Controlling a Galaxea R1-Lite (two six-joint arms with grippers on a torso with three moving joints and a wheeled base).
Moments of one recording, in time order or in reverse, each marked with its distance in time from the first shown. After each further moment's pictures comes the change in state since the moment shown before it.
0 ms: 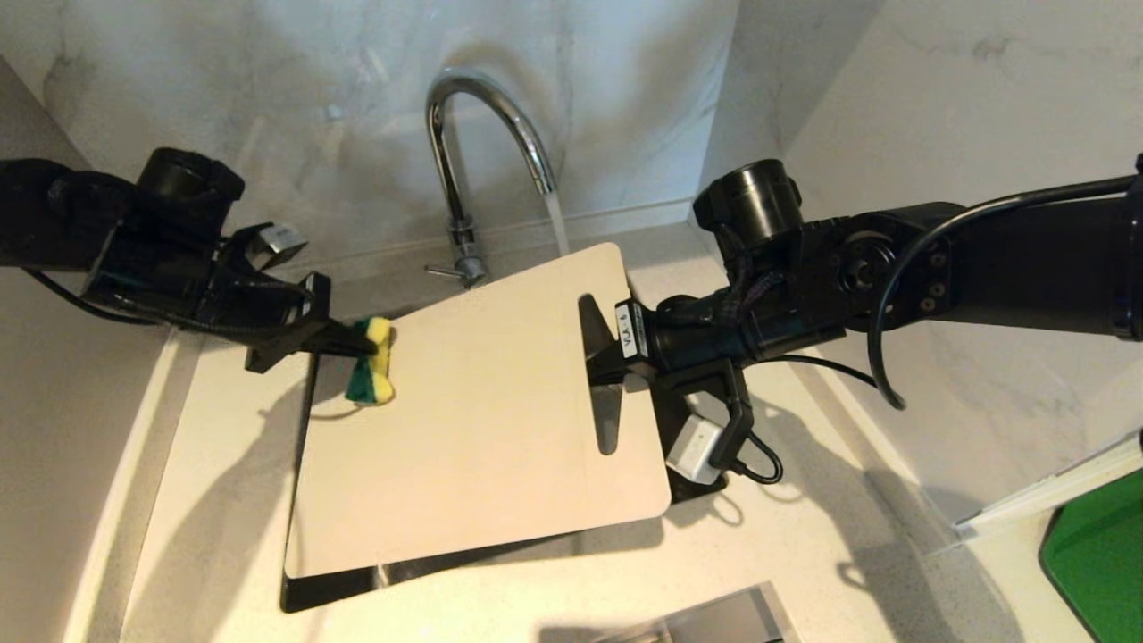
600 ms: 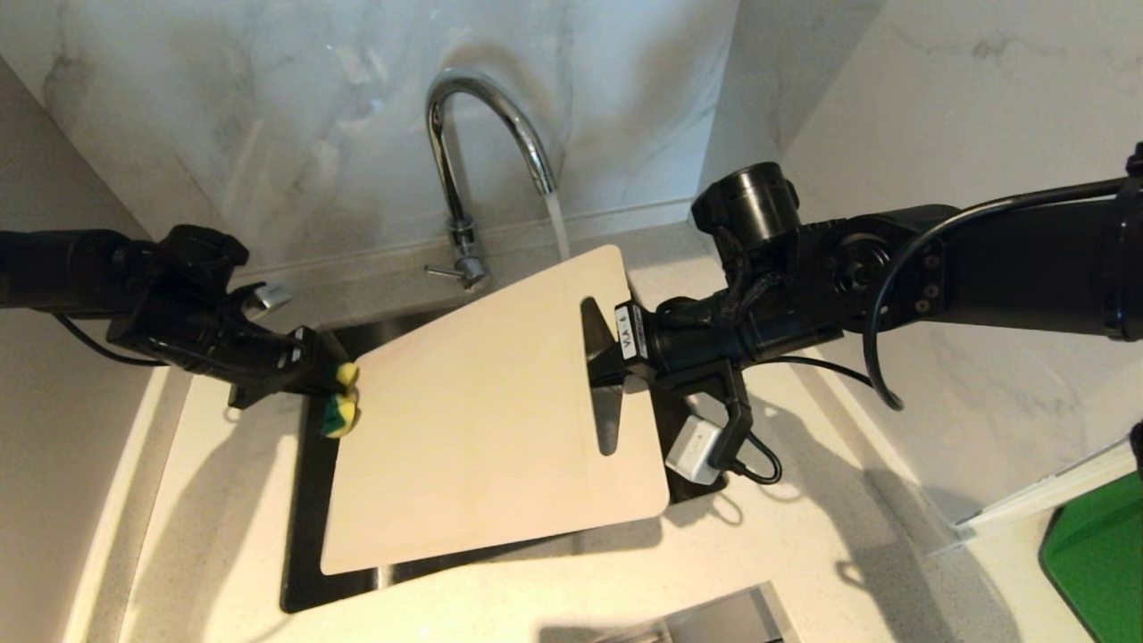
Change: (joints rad) left arm 0.186 0.182 0.003 -0.019 0.036 0.102; right arm 0.000 0.005 -0.002 0.000 -0.001 0.000
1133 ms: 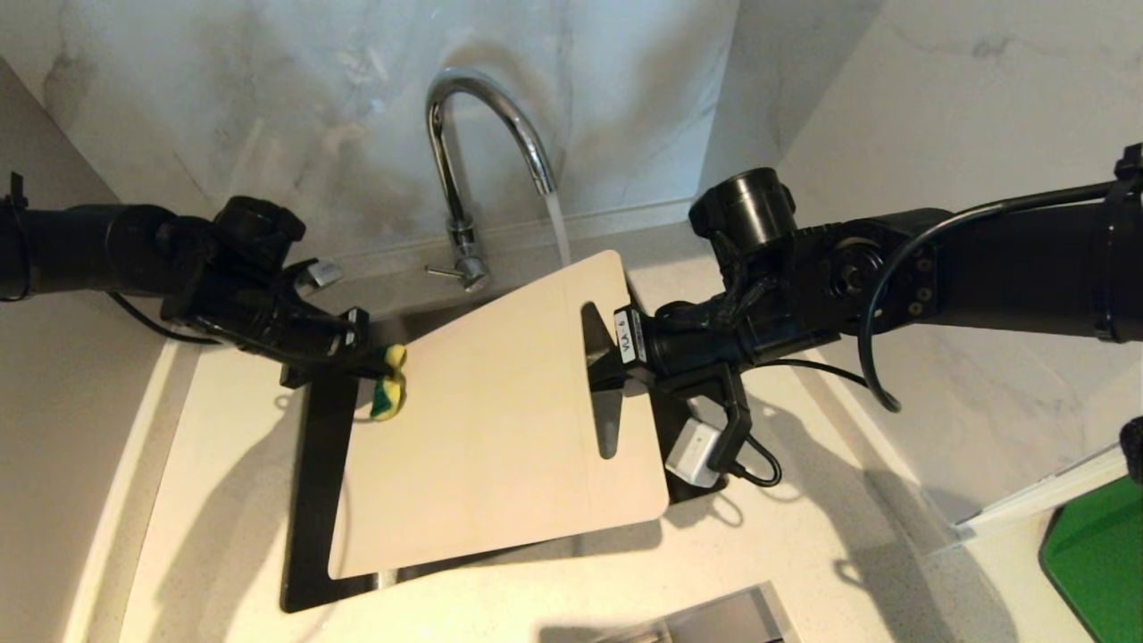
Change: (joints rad) left arm -0.152 -0.005 -0.079 0.015 0.060 -0.046; right arm 0.000 0.006 0.002 0.002 0.000 -0.001
